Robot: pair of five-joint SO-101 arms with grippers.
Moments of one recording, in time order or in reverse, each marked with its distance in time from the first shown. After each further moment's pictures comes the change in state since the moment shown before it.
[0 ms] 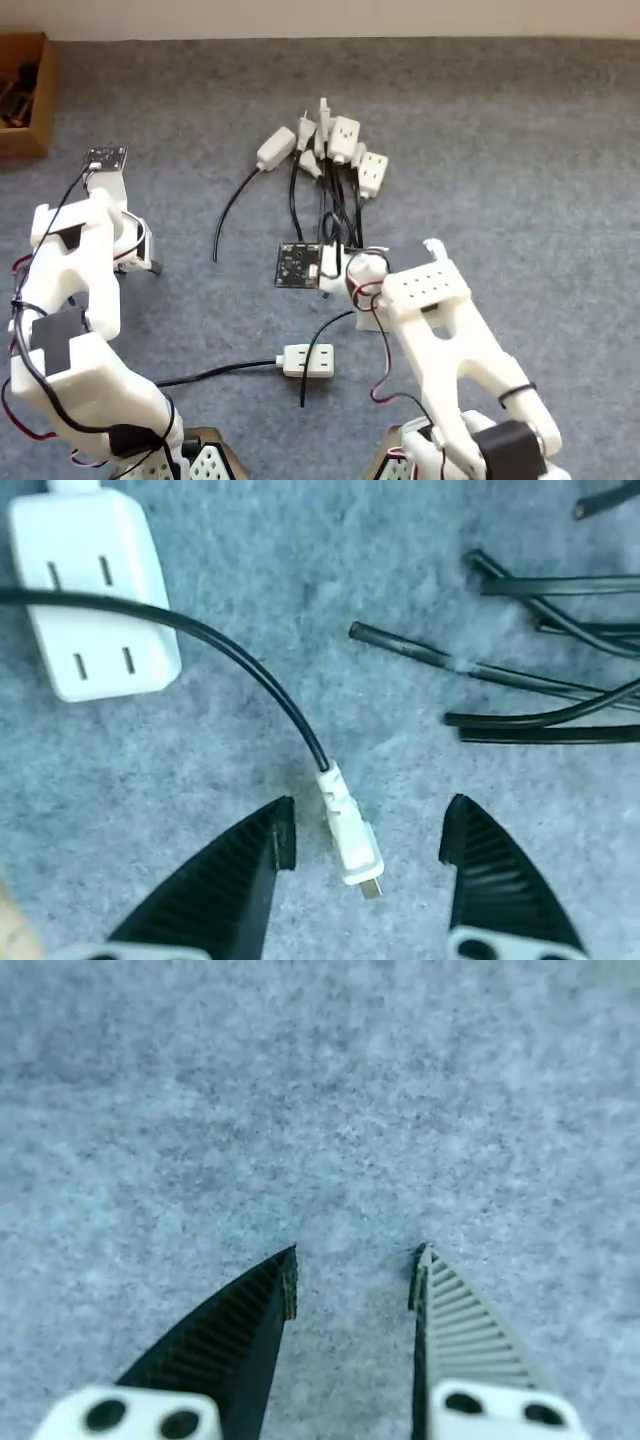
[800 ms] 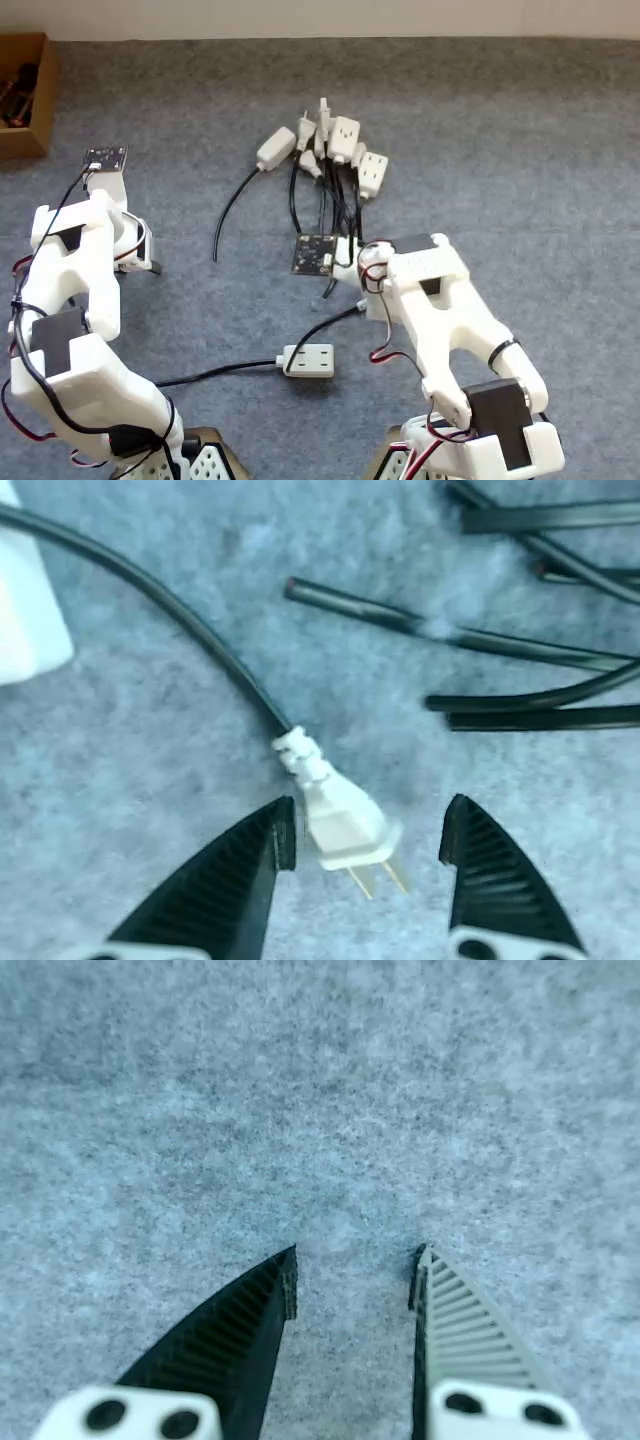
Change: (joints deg) left arm 0.0 0.0 0.2 -0.4 0.0; right arm 5.7 10.4 1.2 -10.9 3.0
